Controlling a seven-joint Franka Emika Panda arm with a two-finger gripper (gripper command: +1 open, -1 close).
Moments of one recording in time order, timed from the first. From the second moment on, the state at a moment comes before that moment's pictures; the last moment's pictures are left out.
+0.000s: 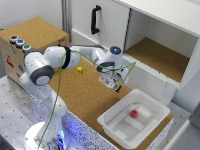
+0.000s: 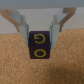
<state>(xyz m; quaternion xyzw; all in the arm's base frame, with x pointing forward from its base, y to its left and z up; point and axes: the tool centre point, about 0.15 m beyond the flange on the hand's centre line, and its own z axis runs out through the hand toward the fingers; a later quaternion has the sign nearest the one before) 0.420 -0.148 0.302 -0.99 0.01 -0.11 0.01</state>
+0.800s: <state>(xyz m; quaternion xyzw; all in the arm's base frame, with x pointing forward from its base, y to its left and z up) 0.432 -0.151 0.227 -1.00 -0.01 -0.09 -0.01</state>
